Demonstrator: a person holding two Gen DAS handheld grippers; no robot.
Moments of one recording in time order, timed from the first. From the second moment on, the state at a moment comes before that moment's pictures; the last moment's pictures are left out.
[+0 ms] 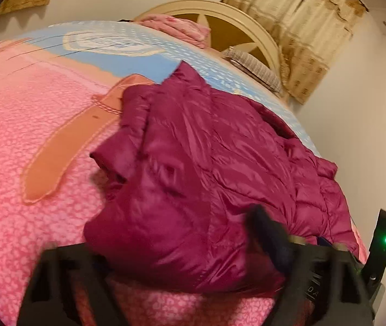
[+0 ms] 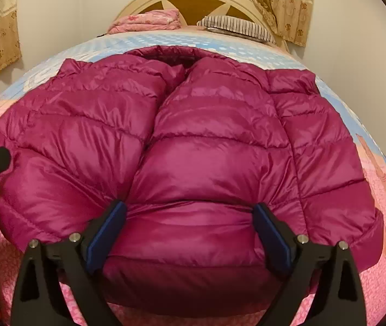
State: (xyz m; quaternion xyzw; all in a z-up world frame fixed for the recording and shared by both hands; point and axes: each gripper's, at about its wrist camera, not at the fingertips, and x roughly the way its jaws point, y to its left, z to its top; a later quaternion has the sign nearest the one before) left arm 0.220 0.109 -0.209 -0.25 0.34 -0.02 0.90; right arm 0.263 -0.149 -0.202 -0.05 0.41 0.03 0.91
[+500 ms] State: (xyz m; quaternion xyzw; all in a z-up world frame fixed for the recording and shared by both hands) left arm 0.192 0.125 -0.159 -0.22 0.28 -0.06 0.93; right arm 0.253 -0.142 -0.196 -0.04 0.41 0.05 0.91
